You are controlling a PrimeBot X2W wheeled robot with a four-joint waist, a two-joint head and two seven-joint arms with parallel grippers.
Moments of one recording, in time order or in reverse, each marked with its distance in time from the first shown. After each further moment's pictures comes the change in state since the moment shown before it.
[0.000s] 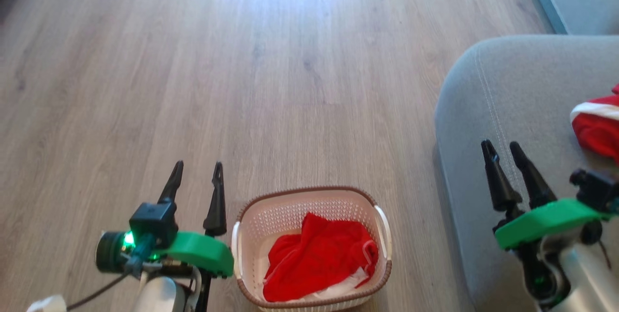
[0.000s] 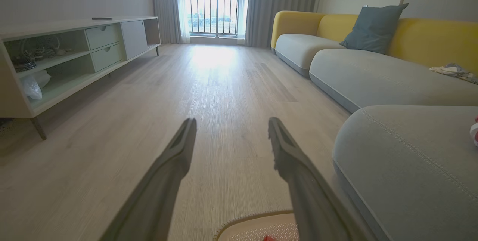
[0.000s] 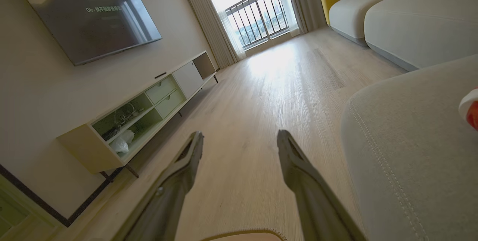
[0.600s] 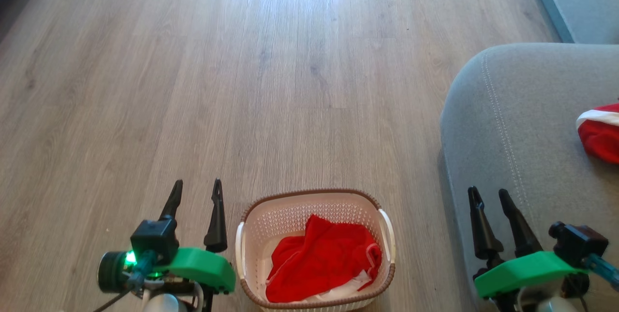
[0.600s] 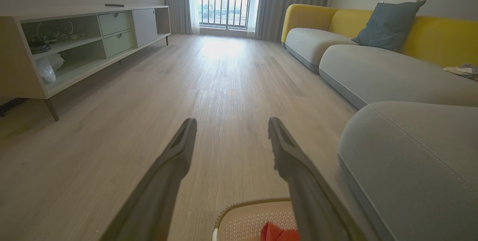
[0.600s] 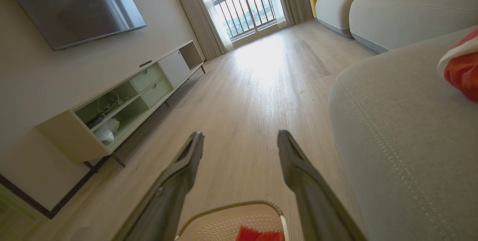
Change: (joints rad) left arm 0.069 0.000 -0.006 -0.023 -0.018 0.041 0.000; right arm 0.216 0.201 -0.164 -0.101 -0.264 0.000 0.000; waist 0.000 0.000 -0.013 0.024
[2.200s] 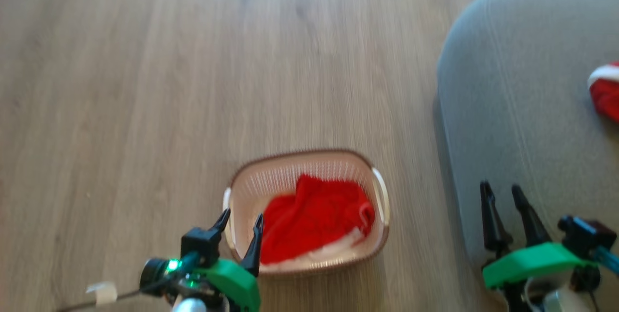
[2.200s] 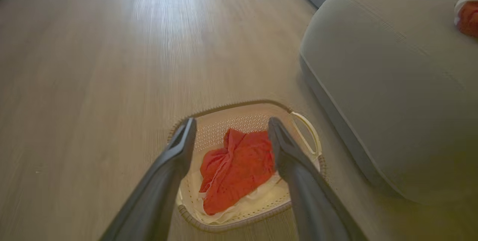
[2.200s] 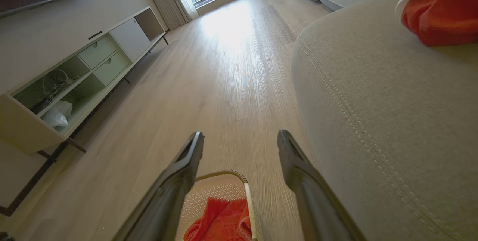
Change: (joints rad) left arm -0.074 0.000 -0.138 0.273 -0.038 -0.110 0.000; right arm -0.024 0.013 -0.055 0.050 -0.040 0.000 0.000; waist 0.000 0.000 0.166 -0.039
